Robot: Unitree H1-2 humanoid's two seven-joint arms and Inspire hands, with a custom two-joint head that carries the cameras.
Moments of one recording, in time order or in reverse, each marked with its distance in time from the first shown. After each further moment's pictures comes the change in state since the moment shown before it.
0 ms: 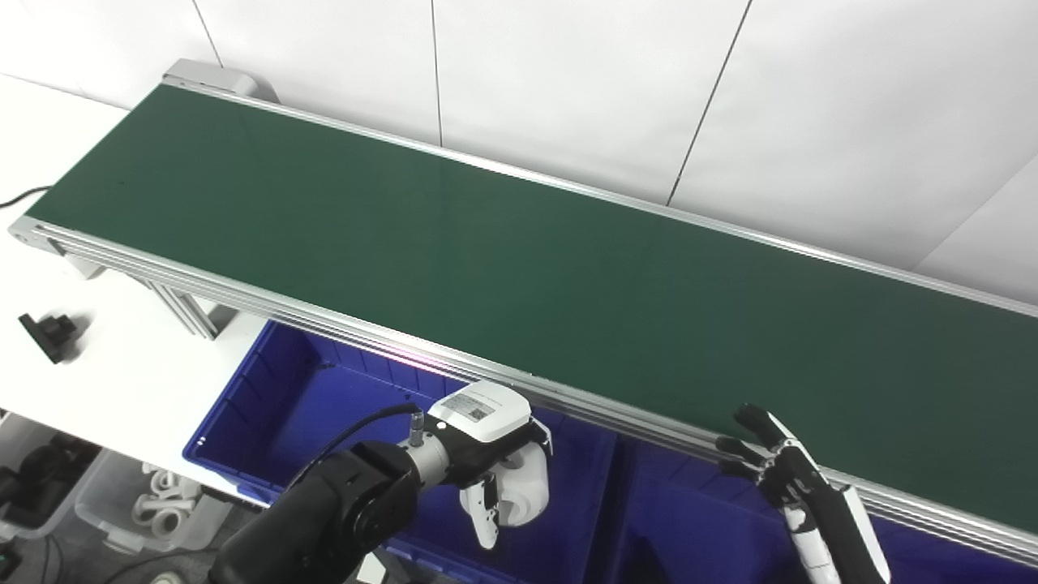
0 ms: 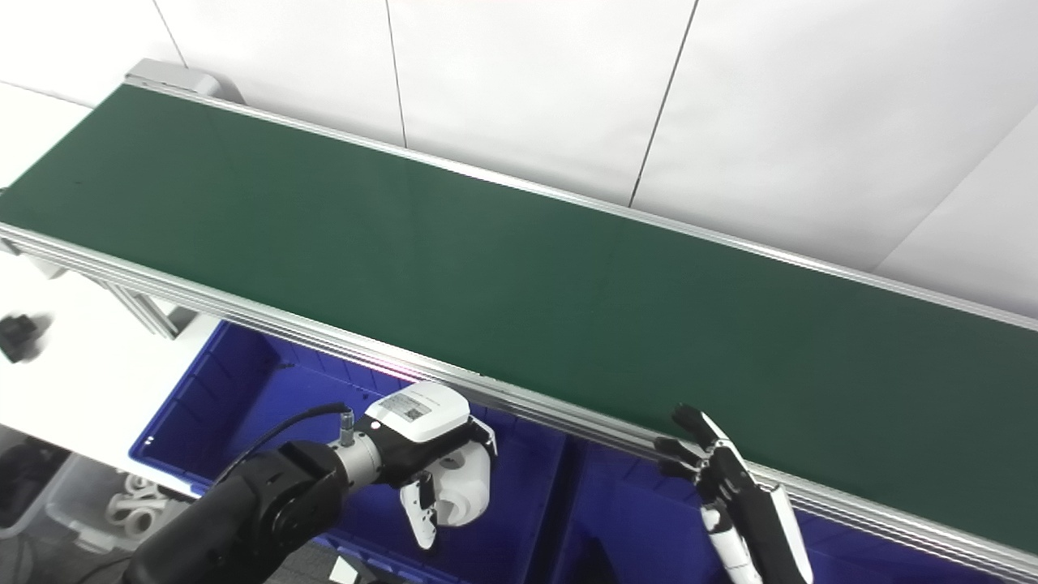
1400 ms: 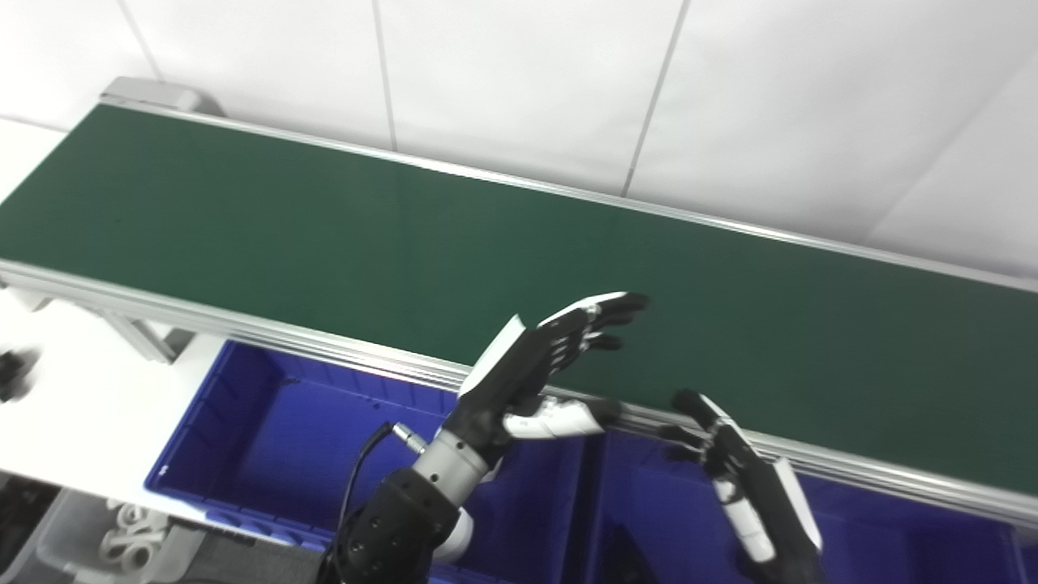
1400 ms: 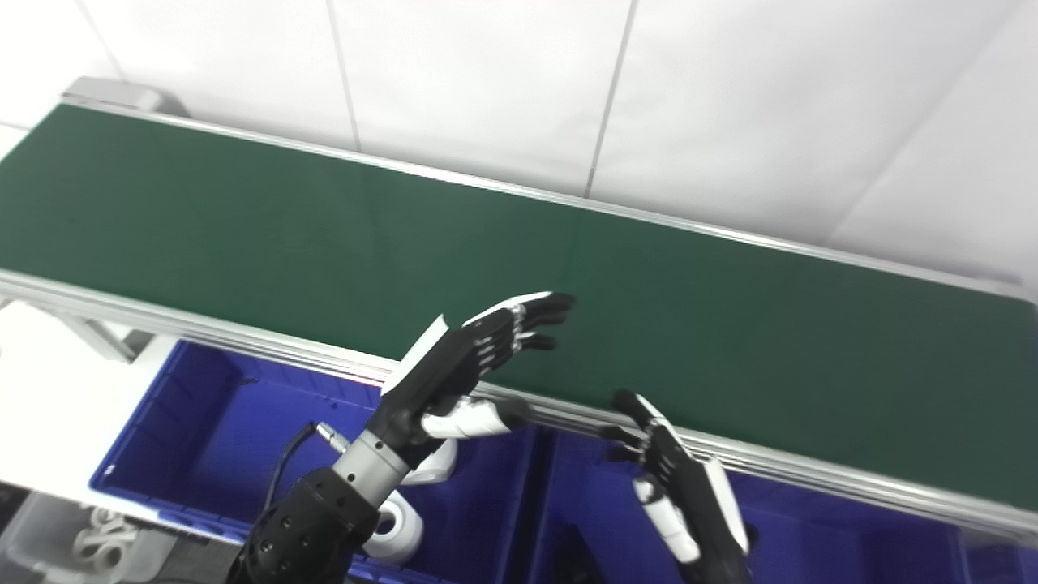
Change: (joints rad) left arm 0.125 -0.351 0.226 0.038 -1.027 -0.123 0.197; right arm 0.013 0.087 0.030 0.003 -0.169 0.006 -0.055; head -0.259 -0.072
